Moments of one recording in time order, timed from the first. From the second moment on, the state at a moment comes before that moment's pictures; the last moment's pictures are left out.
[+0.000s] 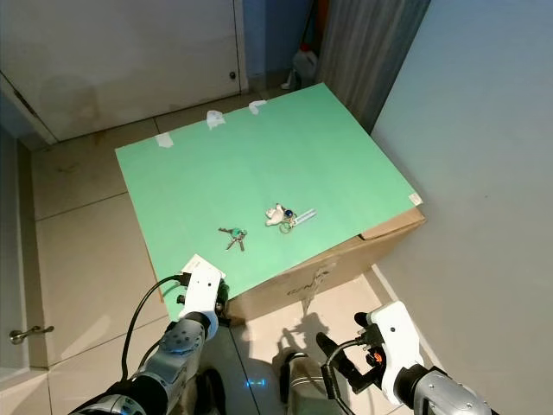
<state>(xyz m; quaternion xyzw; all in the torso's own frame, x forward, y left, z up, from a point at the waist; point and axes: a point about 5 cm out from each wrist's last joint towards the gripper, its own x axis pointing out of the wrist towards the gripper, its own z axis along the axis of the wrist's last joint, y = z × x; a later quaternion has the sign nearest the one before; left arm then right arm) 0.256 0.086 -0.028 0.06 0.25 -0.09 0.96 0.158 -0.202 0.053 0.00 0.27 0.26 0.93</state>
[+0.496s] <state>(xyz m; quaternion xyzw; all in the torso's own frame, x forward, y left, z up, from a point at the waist) 0.258 0.087 -0.025 0.05 0.24 -0.09 0.97 0.161 -0.201 0.055 0.00 0.26 0.26 0.93</state>
